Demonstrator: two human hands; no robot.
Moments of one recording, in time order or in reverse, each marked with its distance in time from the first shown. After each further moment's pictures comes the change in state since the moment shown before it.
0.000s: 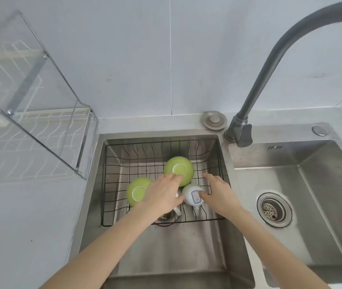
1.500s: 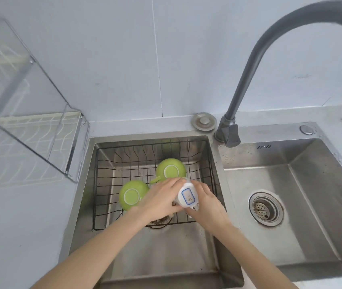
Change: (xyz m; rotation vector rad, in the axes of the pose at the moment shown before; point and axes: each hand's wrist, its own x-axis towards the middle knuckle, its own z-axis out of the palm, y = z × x) left_hand 0.013 0.005 0.023 -0.009 0.115 0.262; right_hand -0.022 0.010 0.018 0.027 0.099 -0.145
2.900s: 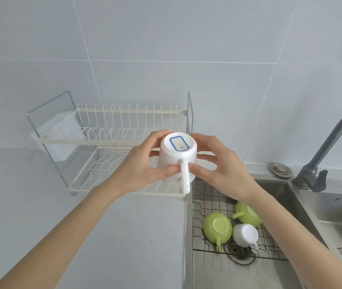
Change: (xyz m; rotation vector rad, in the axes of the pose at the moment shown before) left_hand -0.292 -0.113 -0.241 -0.520 0.621 0.042; right_hand -0.081 -0.340 0.004 0.325 0.200 -0.732
